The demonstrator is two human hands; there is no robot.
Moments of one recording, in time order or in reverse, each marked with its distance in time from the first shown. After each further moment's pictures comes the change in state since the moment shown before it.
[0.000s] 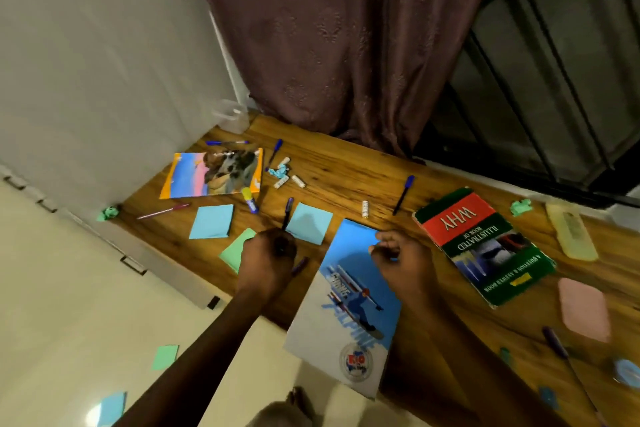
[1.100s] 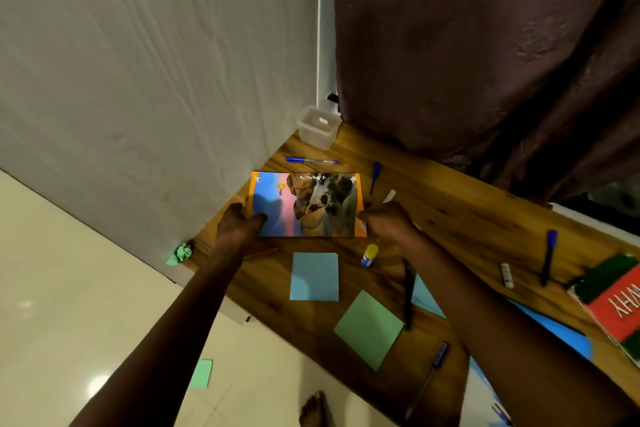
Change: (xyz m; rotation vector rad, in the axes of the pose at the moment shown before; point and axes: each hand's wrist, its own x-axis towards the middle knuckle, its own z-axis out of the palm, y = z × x) left_hand 0.245 -0.227 -0.184 -0.320 -0.003 -0.561; right_hand 0.201 -0.188 0.310 -0.308 -0.389 0.289
